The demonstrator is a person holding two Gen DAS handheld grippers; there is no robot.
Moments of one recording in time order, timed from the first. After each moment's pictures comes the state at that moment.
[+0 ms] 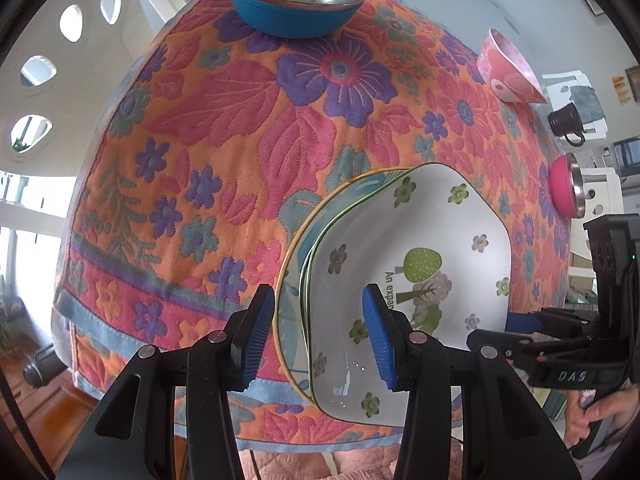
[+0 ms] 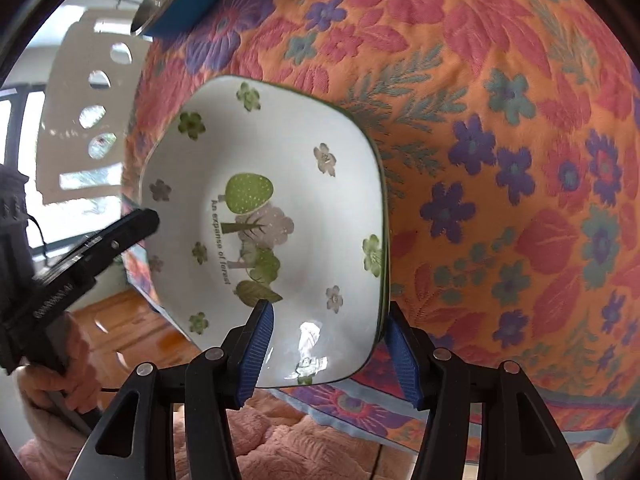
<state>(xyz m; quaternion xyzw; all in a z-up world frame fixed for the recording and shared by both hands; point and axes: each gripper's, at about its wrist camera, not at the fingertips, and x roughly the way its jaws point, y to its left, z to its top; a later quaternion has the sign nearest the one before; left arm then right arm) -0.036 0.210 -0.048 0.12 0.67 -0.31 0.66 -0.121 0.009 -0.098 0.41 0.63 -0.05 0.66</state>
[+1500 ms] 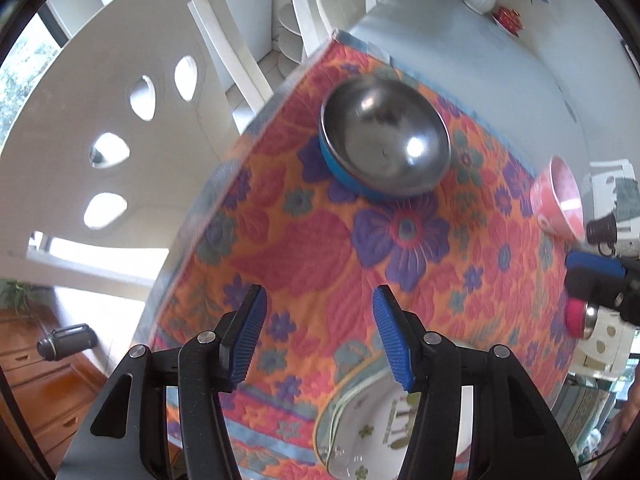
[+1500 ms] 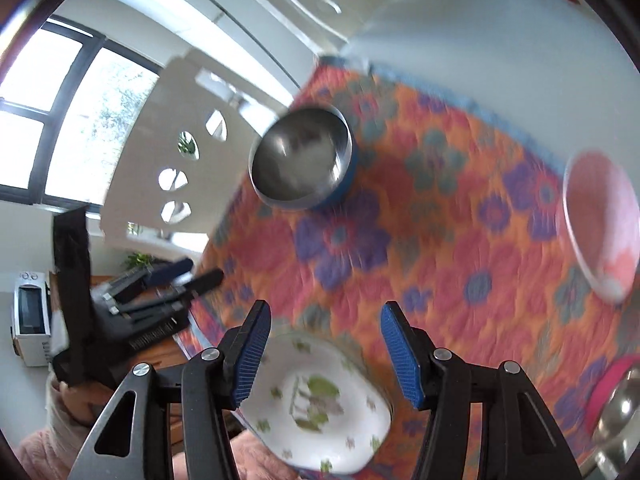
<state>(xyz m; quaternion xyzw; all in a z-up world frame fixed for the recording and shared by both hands) 0.073 0.184 0.006 0.09 0.64 -0.20 0.73 0.039 -0.065 0.043 0.29 0.56 0.02 0.78</state>
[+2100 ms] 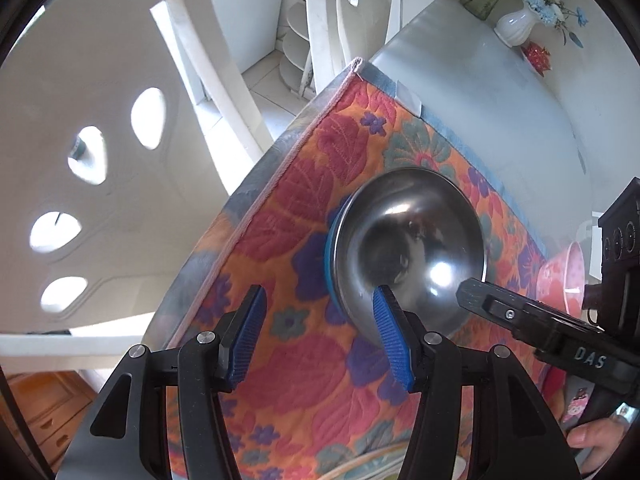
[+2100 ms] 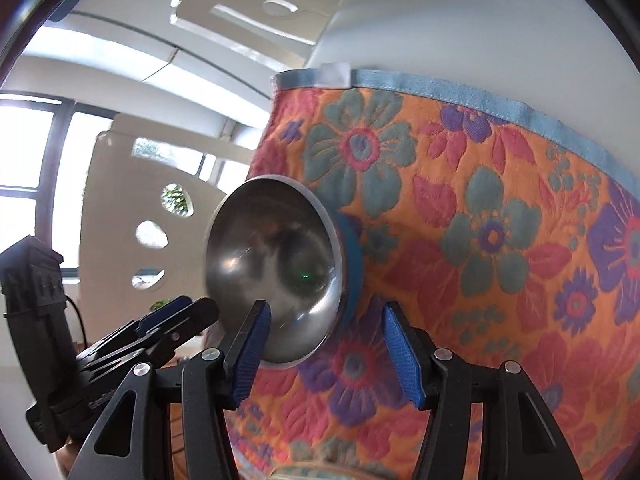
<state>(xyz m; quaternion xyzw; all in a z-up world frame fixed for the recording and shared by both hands) 0.168 0.149 -0.036 0.03 0.66 -0.20 0.72 0.141 -0.099 -0.042 0.39 0.53 -0.01 0.75</state>
